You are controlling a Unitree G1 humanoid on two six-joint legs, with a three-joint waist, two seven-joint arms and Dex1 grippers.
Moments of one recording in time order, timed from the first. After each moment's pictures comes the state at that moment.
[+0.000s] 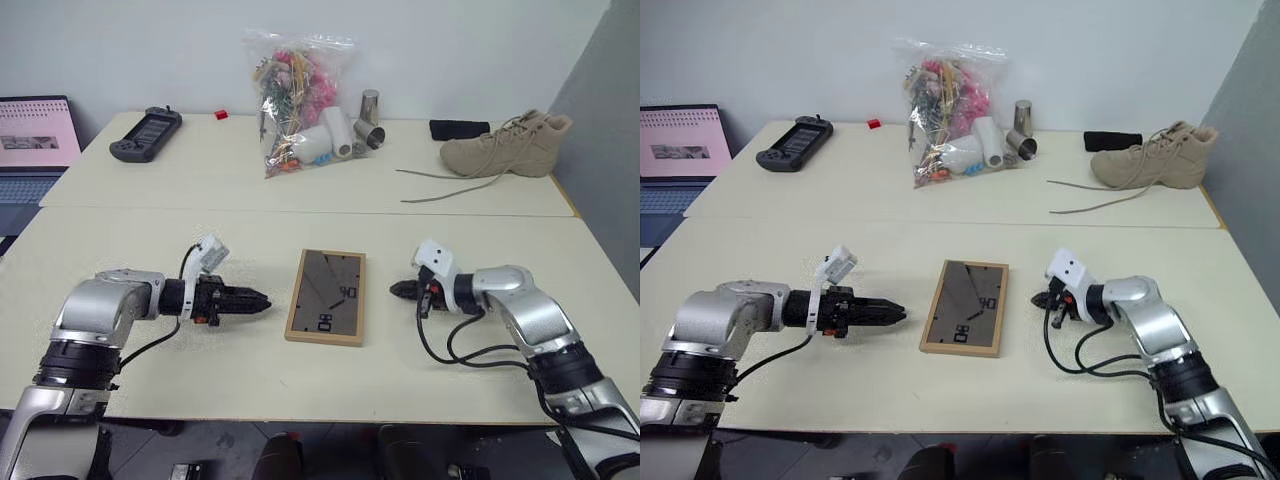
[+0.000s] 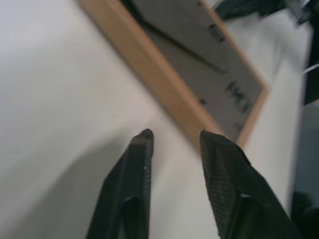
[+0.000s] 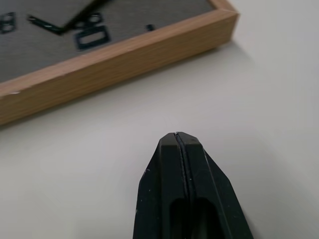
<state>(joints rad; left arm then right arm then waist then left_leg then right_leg) -0.51 0.83 -0.01 0.16 -0.52 1.10 -1.30 -0.50 -0.55 0.23 -0.01 0.13 0.59 1.00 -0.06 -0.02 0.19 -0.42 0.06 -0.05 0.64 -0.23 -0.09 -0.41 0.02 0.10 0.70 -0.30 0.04</state>
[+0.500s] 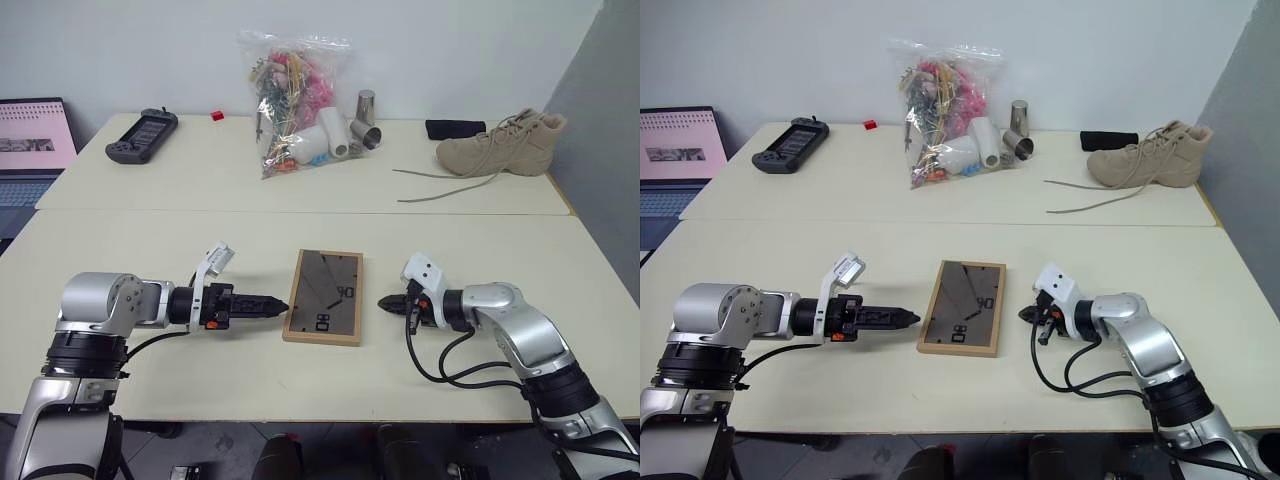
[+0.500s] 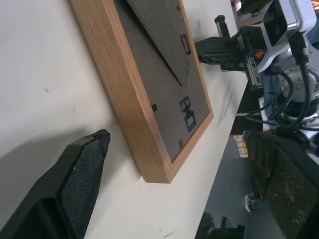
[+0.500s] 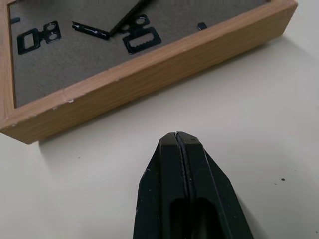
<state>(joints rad) -0.56 0.78 0.02 0.19 -0.67 1.41 -1.19 -0.44 -0.49 0.25 -0.13 0.15 0.71 0.91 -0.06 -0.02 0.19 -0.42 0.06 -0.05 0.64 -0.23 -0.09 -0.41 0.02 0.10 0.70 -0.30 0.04</state>
